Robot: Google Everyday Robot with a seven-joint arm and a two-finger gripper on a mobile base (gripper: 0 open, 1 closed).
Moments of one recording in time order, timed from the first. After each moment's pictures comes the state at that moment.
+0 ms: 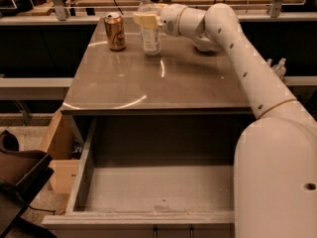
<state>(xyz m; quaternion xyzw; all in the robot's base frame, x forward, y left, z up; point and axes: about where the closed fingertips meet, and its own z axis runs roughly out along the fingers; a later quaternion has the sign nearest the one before) 0.847 0.037 0.965 -0.37 0.61 0.32 0.63</state>
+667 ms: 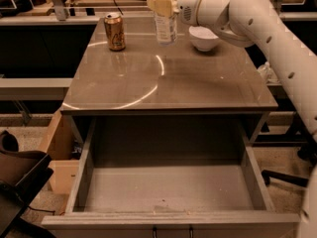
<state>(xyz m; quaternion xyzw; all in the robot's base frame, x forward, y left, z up) 0.784 -0.008 1.031 -0.33 0.62 0.28 0.66</state>
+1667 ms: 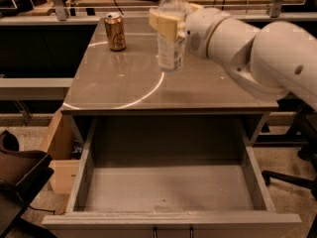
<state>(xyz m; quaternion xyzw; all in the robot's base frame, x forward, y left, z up) 0.625 -0.021 1.045 -0.25 0.64 0.25 0.68</state>
